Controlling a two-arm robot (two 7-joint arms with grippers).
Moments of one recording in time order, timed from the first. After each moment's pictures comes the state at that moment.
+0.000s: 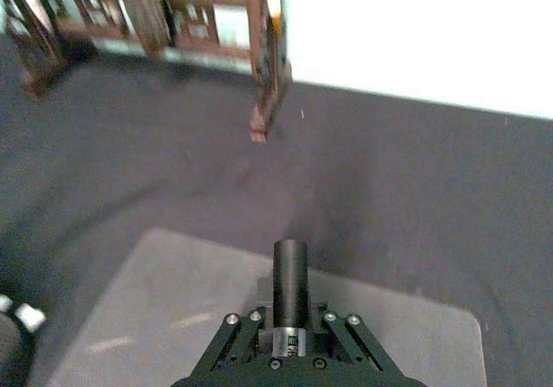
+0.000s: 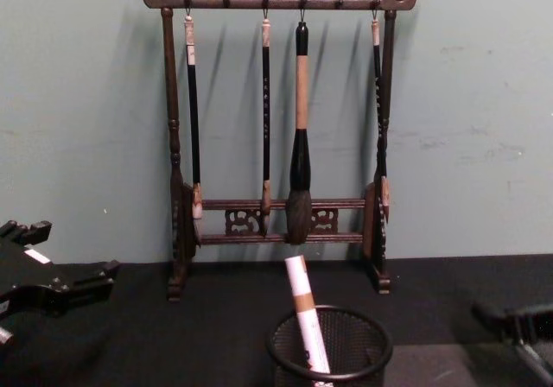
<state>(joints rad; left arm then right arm) -0.20 0.60 0.45 -1.41 -0.25 -0.12 0.03 0.24 0.27 -0.20 -1.45 0.20 0.55 0.21</state>
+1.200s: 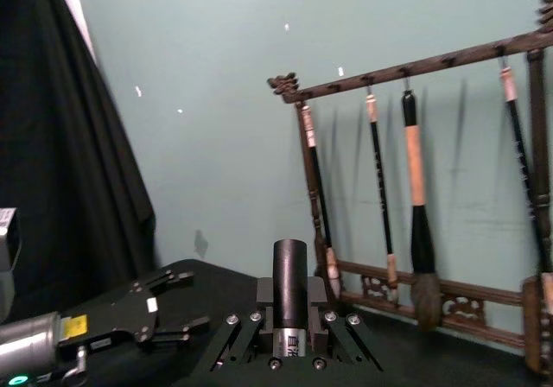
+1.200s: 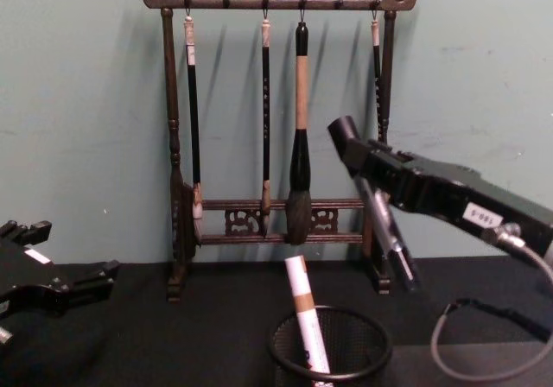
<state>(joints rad) -0.20 0.60 0.45 -1.41 -0.25 -0.12 0.03 0.17 0.20 -0.26 -1.51 0.48 -0.06 0.54</state>
